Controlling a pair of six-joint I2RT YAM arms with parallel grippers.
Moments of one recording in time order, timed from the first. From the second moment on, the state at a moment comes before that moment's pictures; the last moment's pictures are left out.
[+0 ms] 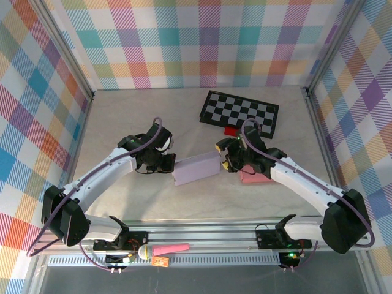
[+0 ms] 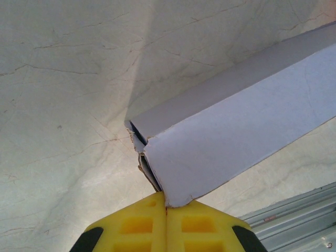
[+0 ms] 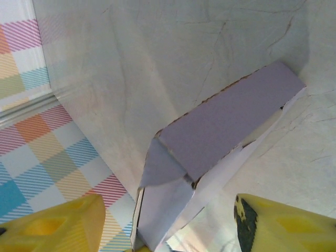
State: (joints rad) left arm -0.60 1.35 1.13 -0.98 0.14 -0.51; right arm 0.60 1.26 0.87 -0.37 -0.21 1.62
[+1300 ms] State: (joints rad) left arm -0.47 1.19 0.96 -0.81 0.32 -1.00; right arm 0.58 1.34 0.87 -0.33 -0.25 1.56
